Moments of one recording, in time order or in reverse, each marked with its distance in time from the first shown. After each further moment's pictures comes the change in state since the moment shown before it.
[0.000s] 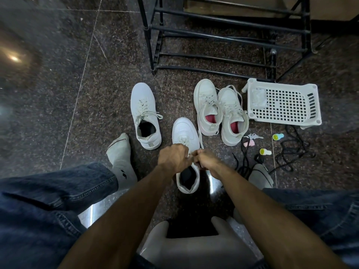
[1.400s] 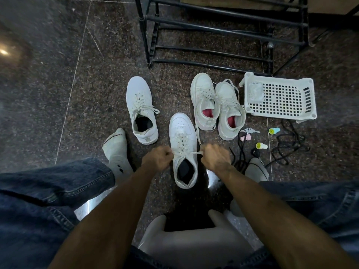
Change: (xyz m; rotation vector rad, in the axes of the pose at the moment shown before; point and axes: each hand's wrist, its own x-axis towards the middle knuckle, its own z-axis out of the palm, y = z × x) left_hand -0.007 -0.055 0.029 -0.492 -0.151 -0.138; right_hand -0.019 0.009 -0.017 -1.152 0.325 -0.197
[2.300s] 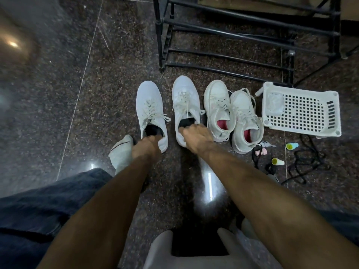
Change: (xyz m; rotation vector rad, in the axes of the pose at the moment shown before) left_hand 0.041 -0.019 -0.064 0.411 0.208 -0.121; right_hand 0.097 -0.087 -0.044 -0.349 0.051 -0.428
